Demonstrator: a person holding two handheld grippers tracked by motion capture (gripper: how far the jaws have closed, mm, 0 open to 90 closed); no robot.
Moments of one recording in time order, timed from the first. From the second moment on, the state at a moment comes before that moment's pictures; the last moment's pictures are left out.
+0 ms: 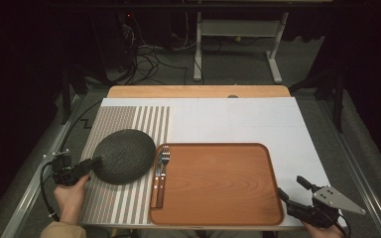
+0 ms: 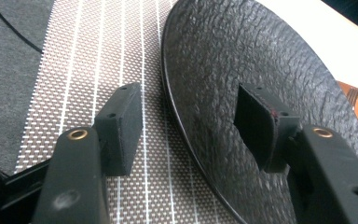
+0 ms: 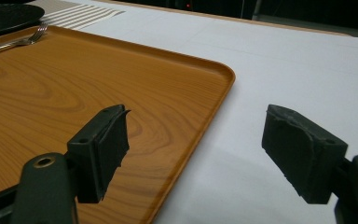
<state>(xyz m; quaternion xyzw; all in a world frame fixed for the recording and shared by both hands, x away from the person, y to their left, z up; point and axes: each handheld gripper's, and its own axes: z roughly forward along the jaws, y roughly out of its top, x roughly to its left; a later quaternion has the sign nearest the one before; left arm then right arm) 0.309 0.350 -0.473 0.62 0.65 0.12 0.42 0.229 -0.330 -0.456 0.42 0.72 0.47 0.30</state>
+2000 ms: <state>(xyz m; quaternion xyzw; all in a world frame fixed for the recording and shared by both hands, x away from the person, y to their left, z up) 0.343 0.350 -0.487 0.59 0.67 0.06 0.45 0.230 -0.327 -0.457 0.41 0.73 0.46 0.30</state>
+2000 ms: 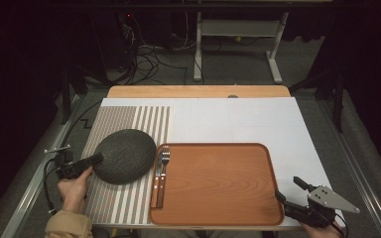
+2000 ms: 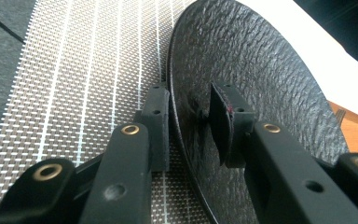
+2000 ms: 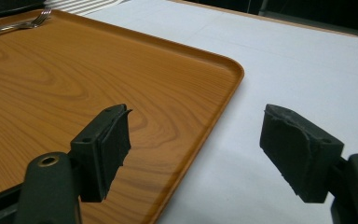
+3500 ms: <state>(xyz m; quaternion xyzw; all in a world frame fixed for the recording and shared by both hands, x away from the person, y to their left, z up) 0.333 0.377 -0.484 0.51 0.67 -0.04 0.54 0.229 -0.327 -0.457 0.42 0.72 0.45 0.31</state>
